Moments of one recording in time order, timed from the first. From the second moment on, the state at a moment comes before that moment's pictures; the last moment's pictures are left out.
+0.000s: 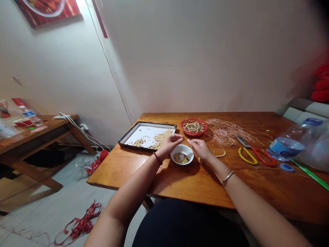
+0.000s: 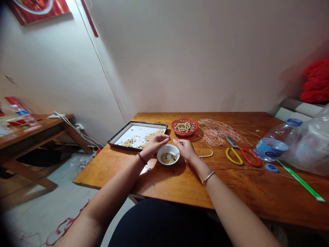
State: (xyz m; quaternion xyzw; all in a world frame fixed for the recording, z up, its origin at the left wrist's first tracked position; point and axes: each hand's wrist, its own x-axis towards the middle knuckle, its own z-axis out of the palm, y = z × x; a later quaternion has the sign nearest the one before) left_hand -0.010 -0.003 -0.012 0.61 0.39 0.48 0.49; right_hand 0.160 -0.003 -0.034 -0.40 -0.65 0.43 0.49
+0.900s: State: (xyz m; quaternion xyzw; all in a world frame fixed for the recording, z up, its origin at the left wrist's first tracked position) left_hand -0.007 -0.004 -0.012 0.58 0.39 0.49 0.53; right_hand 0.163 -0.003 -0.038 -0.39 -0.67 0.35 0.52
